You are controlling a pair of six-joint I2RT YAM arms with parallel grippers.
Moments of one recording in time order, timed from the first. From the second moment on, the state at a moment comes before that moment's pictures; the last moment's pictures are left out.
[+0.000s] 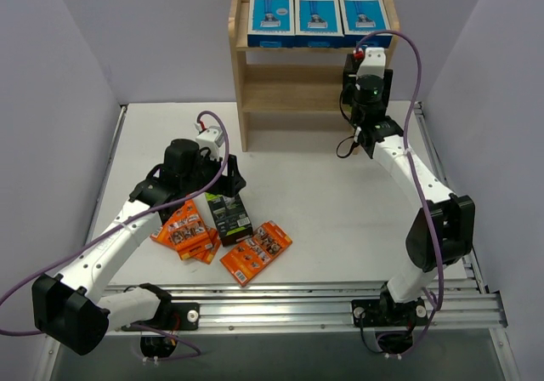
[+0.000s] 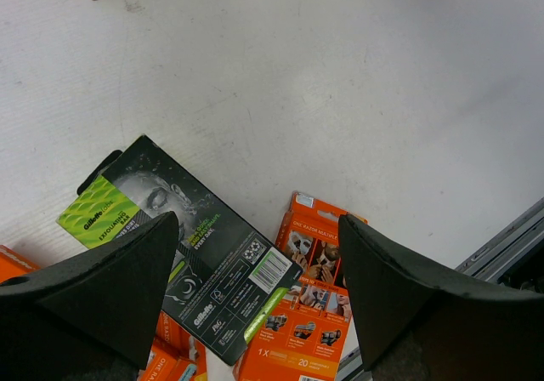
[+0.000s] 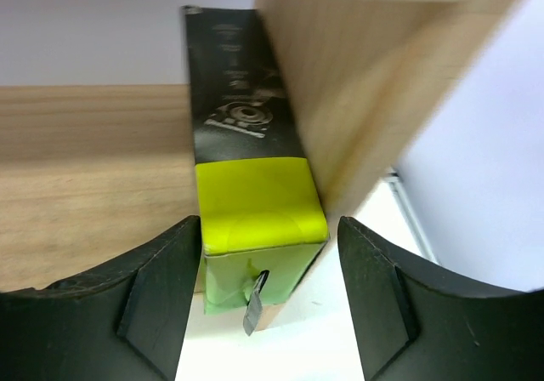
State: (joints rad) left arm -0.48 1.18 1.03 -0.40 0.18 -0.26; right arm 0.27 1.66 1.45 0.08 0.50 -0.08
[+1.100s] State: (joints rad) left arm -0.48 1.18 1.03 -0.40 0.19 -0.26; right arm 0.26 1.58 1.40 0.07 0.50 -0.08
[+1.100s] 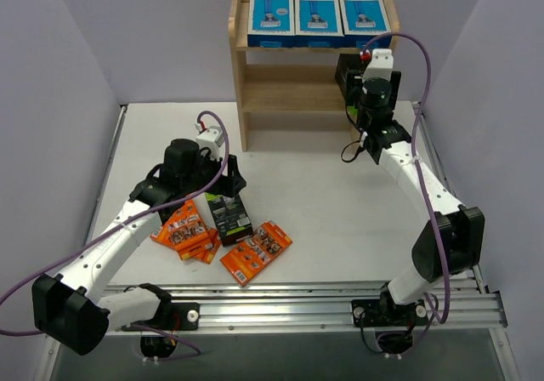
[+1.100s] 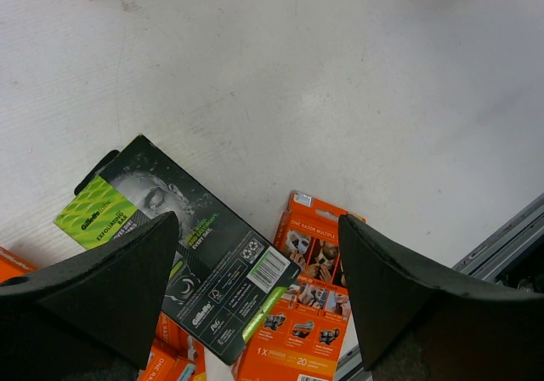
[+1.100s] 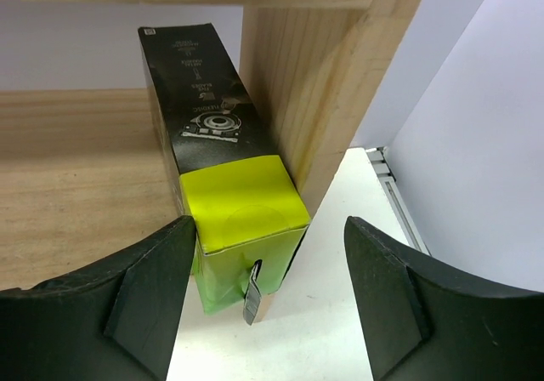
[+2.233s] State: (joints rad) left arm -0.47 1.18 1.03 -0.40 0.21 -0.26; right arm 0.46 1.43 1.13 0.24 0.48 -0.03
